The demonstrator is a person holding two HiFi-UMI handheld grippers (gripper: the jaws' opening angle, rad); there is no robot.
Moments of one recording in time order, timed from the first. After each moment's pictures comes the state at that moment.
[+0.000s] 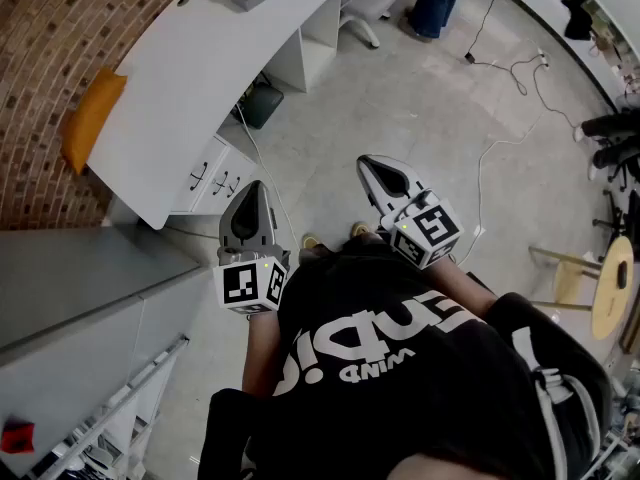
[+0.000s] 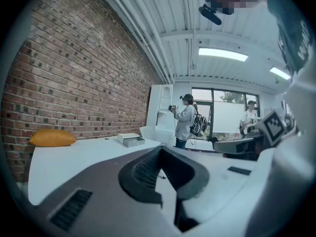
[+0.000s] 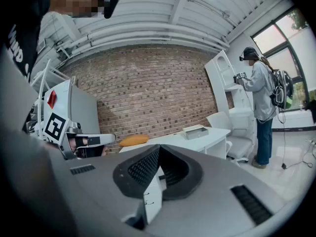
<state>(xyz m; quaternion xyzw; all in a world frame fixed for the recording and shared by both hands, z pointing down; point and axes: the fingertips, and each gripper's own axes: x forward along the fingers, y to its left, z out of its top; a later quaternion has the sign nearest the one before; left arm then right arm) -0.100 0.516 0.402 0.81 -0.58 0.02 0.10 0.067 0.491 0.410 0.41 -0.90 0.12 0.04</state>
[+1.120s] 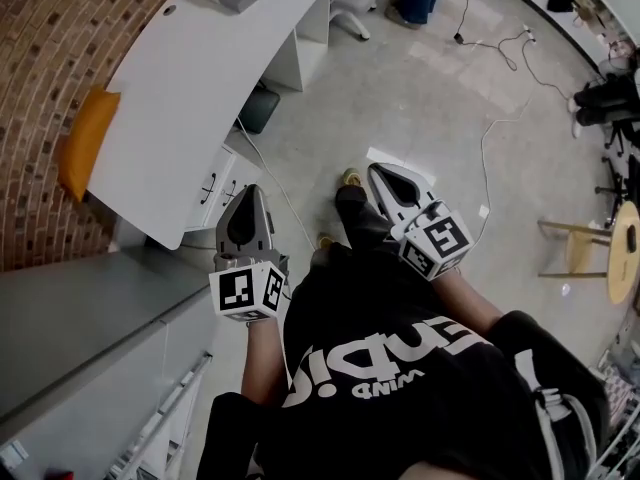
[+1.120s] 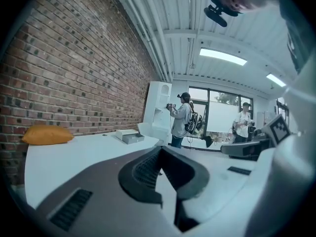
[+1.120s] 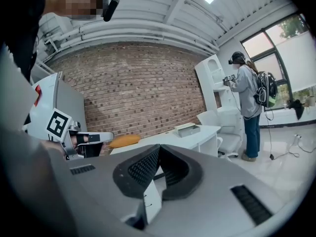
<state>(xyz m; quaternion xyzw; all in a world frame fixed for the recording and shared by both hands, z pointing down) -0.166 0.496 0.416 0.83 -0.54 0.02 0.12 0.023 0.502 0.426 0.48 -0.87 0.13 0.04</state>
